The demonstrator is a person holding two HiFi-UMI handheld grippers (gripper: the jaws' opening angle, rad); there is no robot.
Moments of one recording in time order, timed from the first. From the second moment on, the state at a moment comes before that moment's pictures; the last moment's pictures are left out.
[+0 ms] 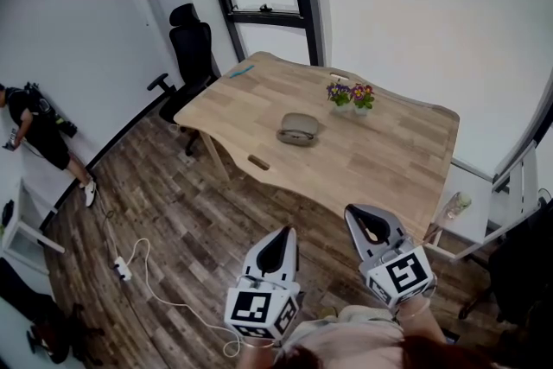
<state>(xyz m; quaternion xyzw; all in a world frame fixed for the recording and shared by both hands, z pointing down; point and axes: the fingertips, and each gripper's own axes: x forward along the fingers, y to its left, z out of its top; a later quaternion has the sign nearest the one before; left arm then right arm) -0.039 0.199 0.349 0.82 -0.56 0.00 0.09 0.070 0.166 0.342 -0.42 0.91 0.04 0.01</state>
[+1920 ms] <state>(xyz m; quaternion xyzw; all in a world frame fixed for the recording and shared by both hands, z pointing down) -0.068 -0.035 0.368 0.82 -0.56 0.02 0.11 0.028 -0.070 0.356 -0.40 0.92 0.02 0.00</state>
